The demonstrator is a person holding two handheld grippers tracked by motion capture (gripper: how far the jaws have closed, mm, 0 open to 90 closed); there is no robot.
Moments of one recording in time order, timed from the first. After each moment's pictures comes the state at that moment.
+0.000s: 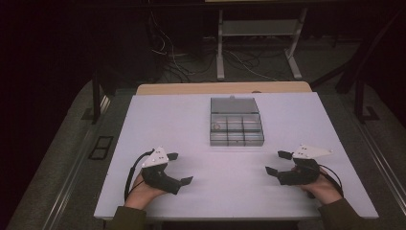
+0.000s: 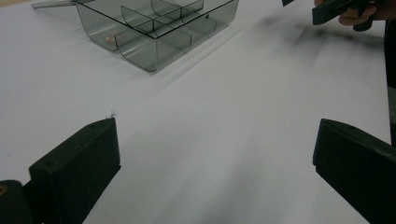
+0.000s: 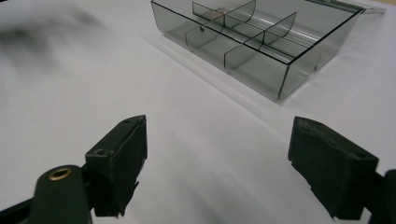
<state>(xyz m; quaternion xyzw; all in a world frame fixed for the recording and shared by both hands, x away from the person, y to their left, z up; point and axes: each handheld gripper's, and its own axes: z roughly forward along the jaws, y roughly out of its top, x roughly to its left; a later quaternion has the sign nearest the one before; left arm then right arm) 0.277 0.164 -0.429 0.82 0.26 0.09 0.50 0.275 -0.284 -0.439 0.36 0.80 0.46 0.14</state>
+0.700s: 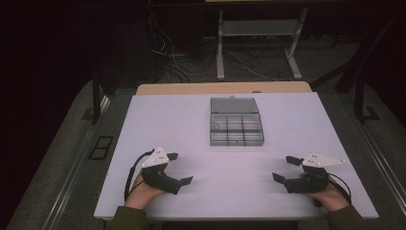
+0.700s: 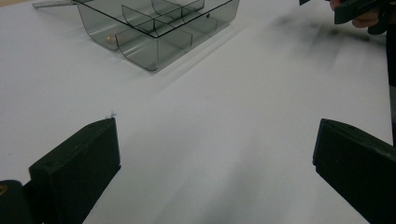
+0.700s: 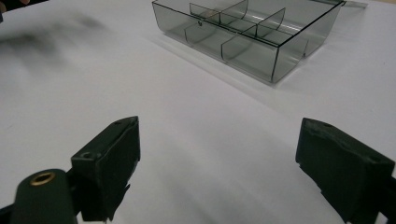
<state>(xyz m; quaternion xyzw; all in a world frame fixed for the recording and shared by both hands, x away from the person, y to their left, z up) 0.277 0.164 -0.429 0.82 0.26 0.09 0.49 0.253 -0.300 -0.442 0.37 0.79 0.48 0.15</state>
